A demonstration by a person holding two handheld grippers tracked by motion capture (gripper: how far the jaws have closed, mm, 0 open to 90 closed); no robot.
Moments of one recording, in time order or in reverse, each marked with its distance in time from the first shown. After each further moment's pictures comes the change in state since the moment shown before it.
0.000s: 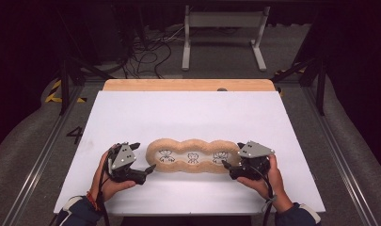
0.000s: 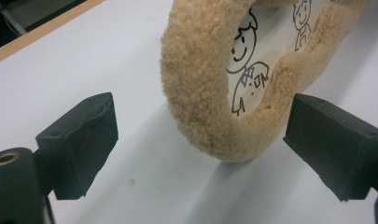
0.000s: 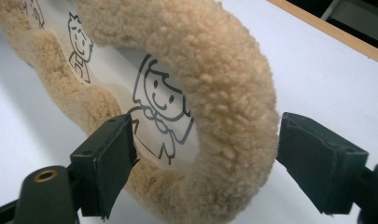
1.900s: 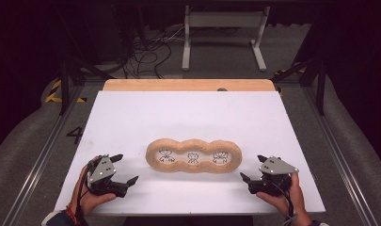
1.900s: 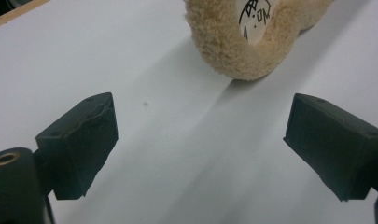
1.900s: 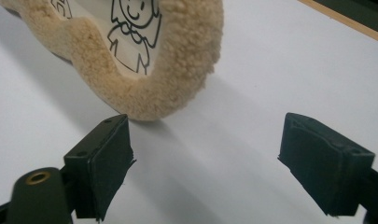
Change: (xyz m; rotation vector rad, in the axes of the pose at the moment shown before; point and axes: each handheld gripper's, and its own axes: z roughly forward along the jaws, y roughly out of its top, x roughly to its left) left arm 0.007 -0.045 -0.039 0.026 -0.003 -0.029; right arm -0.007 -0.051 -0.042 0.018 -0.068 0.031
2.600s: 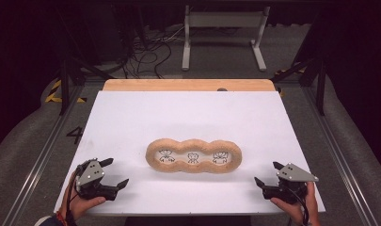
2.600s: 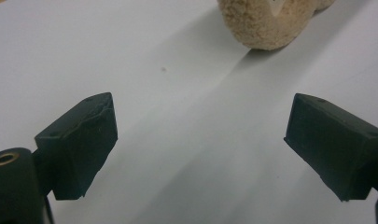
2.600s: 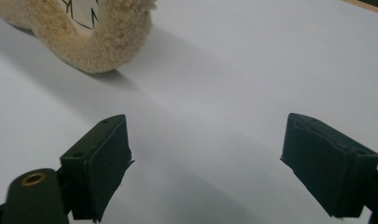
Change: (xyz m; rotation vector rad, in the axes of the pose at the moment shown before) left arm 0.014 -0.026 -0.016 -0.001 0.013 -0.050; right arm -0.019 -0.040 -0.020 -0.003 -0.046 0.103
